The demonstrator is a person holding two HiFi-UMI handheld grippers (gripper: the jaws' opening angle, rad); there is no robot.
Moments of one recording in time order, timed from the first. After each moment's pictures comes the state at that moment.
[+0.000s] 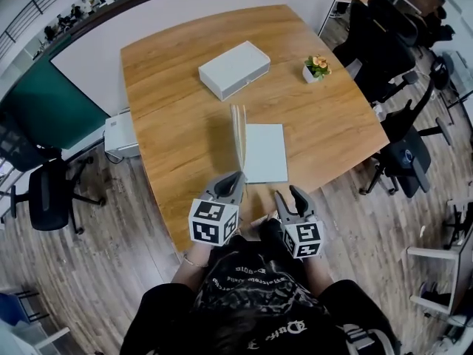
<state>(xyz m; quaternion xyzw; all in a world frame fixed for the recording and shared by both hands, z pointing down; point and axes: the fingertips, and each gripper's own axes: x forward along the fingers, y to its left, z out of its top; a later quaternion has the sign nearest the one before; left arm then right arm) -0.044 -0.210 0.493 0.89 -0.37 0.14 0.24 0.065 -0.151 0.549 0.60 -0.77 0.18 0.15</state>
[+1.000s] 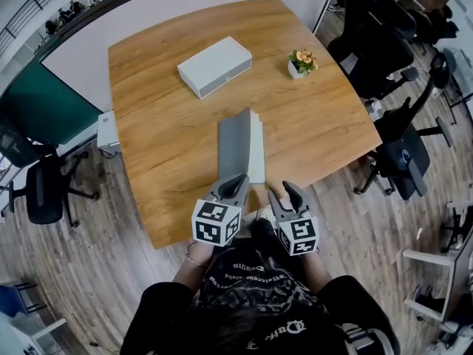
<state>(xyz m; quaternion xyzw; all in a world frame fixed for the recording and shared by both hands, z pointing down) 0.057 -0.196 0.515 0.88 -0.35 0.15 0.26 0.134 -0.159 0.553 0.56 -0.79 0.17 0.16</state>
